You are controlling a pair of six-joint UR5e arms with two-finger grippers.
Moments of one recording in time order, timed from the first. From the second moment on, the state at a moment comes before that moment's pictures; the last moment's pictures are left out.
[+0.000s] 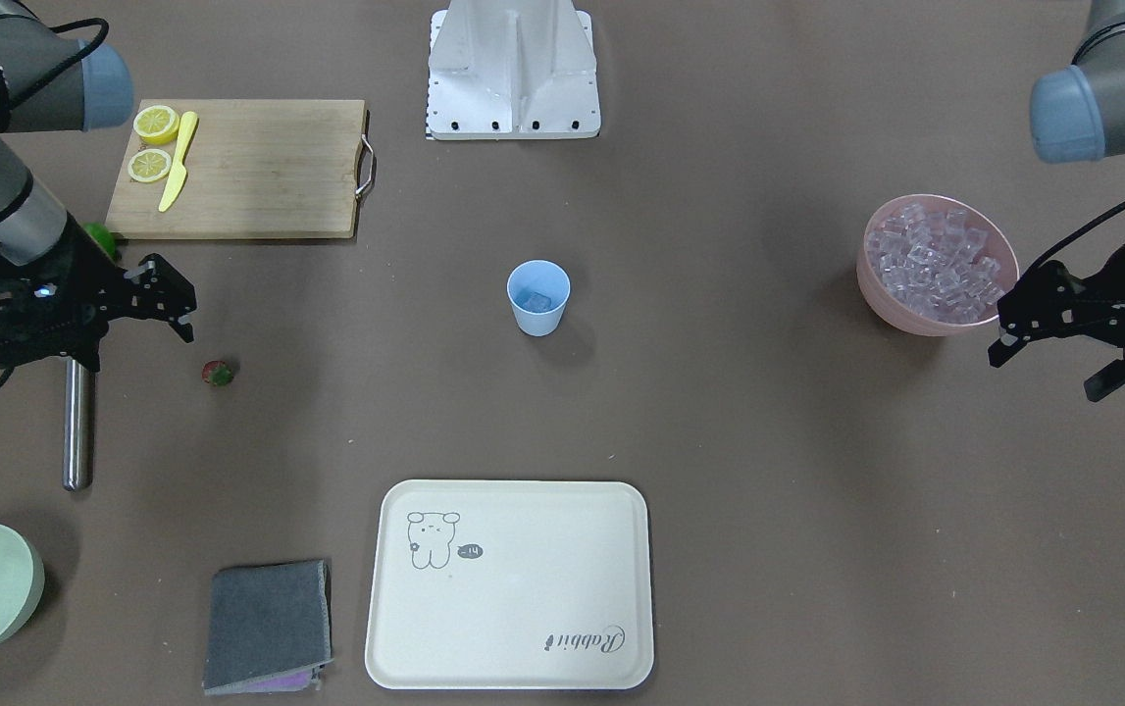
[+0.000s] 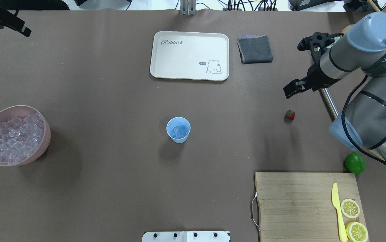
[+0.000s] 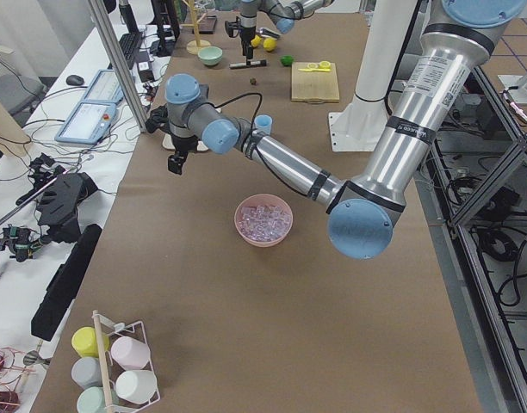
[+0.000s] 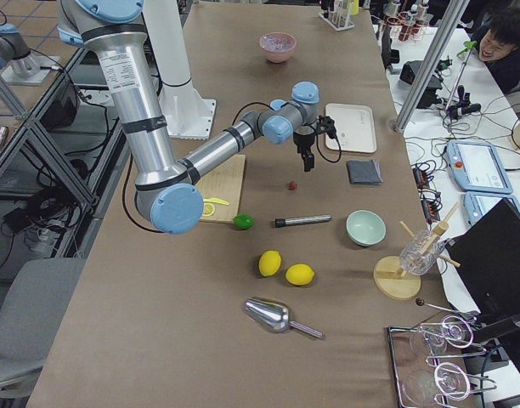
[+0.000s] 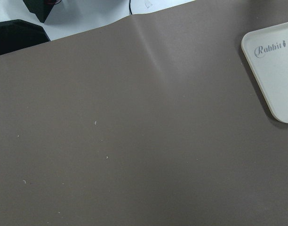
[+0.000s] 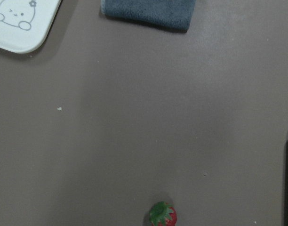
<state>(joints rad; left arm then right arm) -1.27 -1.96 -1.69 -1.74 -2.34 -0.30 0.87 -1.27 1.80 -1.46 2.07 0.65</state>
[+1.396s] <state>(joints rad) -1.28 -1.89 -1.80 -1.74 -2.33 -0.24 0.77 -1.26 1.62 -1.36 1.98 0.69</state>
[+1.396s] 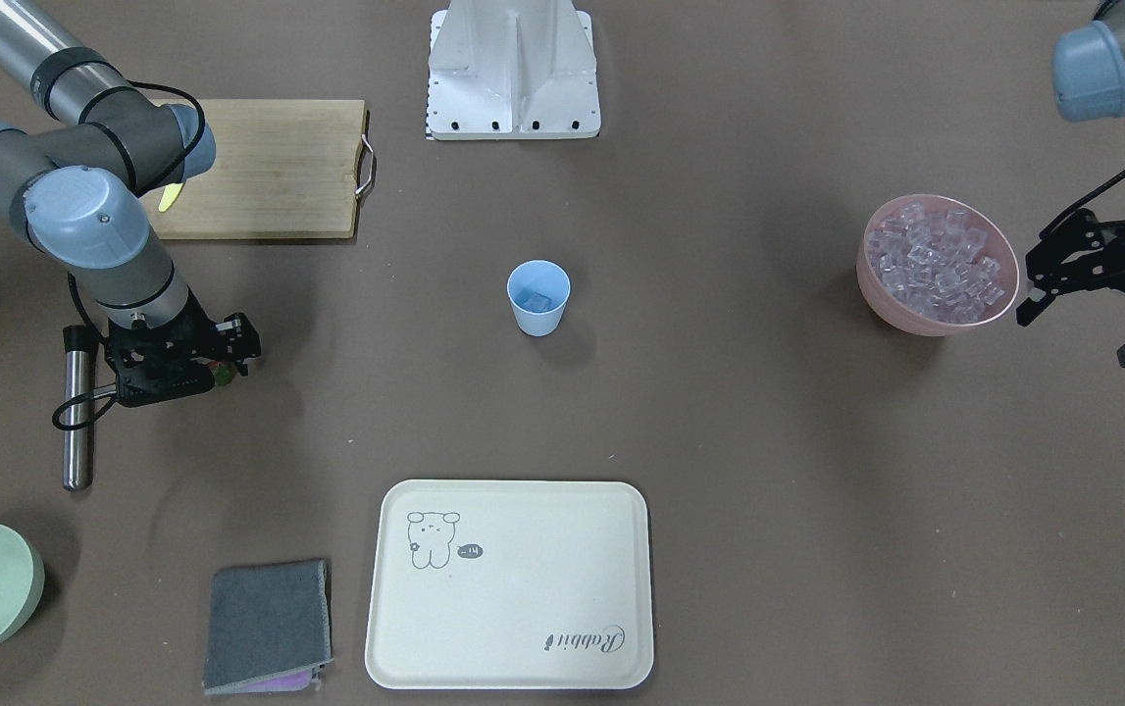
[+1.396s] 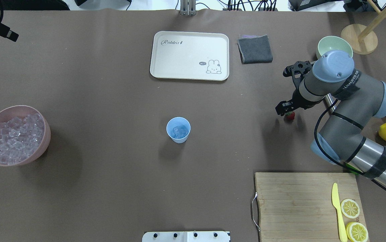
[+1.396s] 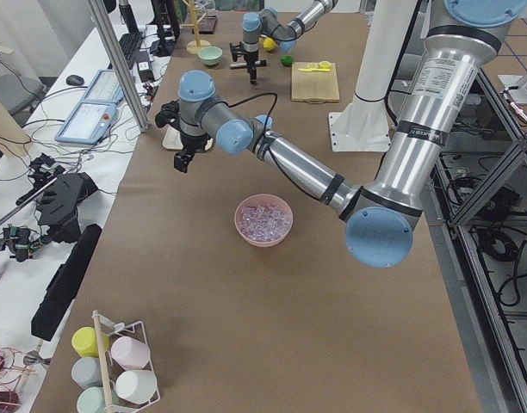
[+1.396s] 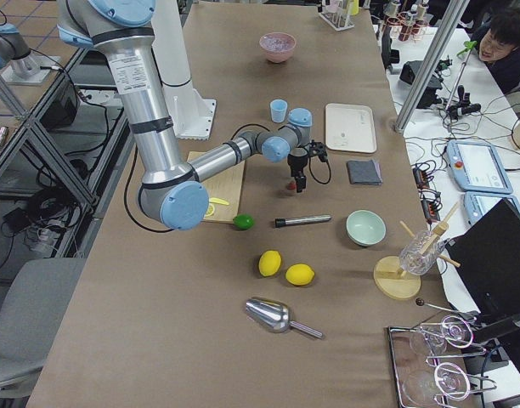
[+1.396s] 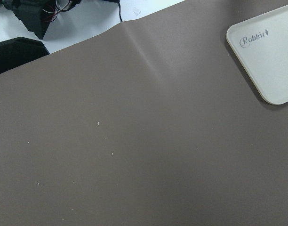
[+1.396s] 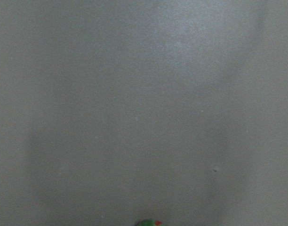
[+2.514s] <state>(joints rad) -1.28 -1.88 -1.80 -1.74 -2.32 -0.24 0.76 -1.24 1.61 -1.35 1.98 0.69</state>
